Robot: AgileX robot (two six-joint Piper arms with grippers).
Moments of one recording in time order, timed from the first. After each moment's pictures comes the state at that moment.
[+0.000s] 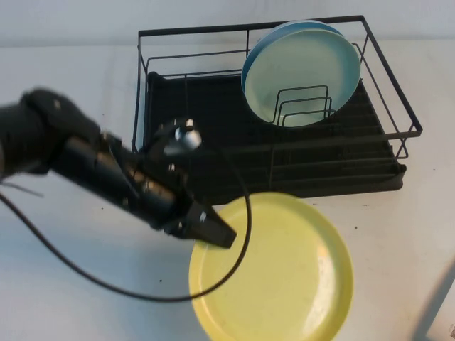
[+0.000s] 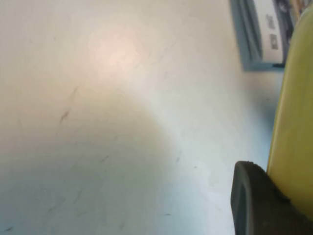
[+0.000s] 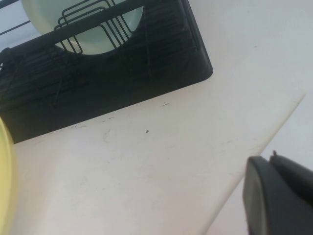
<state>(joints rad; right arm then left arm) 0.05 -0.01 0.03 0.39 0.37 -0.01 -0.32 1.73 -1.15 -0.96 1.16 0.99</state>
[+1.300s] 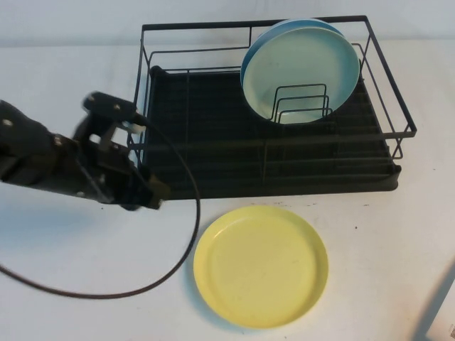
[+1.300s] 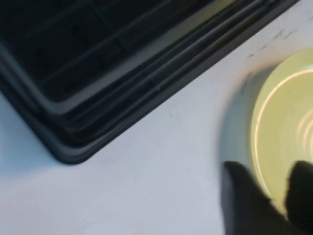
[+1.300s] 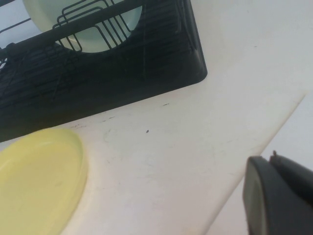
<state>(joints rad) 0.05 -0.01 0.03 0.39 0.37 -0.01 -0.25 1.57 -1.00 -0.76 0.64 1.02</state>
